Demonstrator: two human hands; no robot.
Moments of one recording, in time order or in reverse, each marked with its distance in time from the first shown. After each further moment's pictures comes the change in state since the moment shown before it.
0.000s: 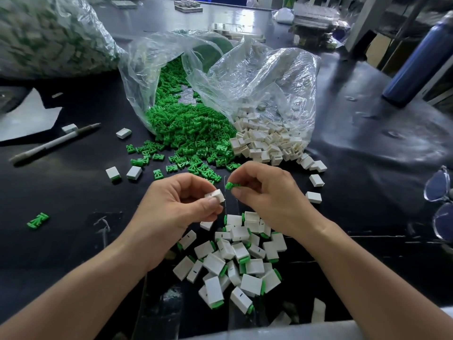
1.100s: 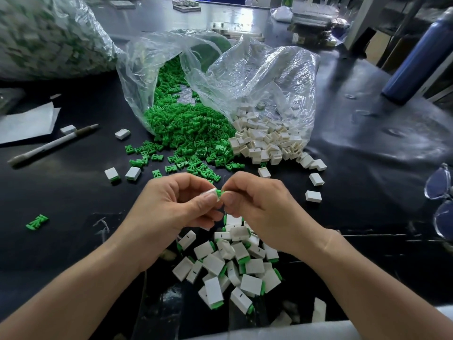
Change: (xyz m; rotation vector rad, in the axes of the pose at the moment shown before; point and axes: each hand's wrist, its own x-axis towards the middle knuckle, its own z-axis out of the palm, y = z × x) left_hand -0.002 0.005 -0.002 0.018 -0.058 -0.008; right_hand -0.015 -0.016 0.004 -0.007 -0.111 -0.090
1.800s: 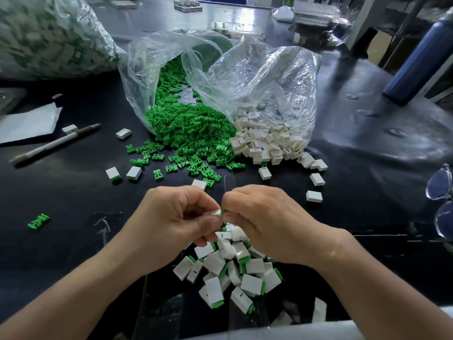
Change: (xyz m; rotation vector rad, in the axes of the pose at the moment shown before) left_hand -0.009 -0.005 -0.007 0.364 -0.101 0.199; right_hand -0.004 -0.008 -0.005 -0.477 -0.196 -0.282
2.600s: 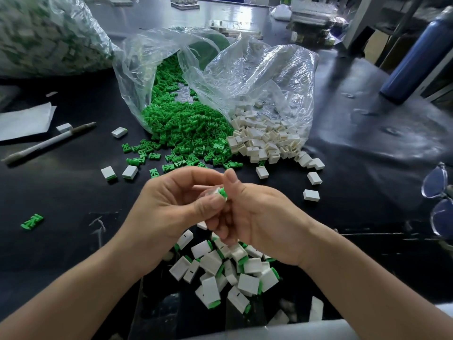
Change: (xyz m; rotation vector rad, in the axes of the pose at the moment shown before) left_hand 0.005 0.007 0.006 -0.512 0.009 0.042; right_hand 0.006 -0.012 0.002 1.490 -0.145 0.428
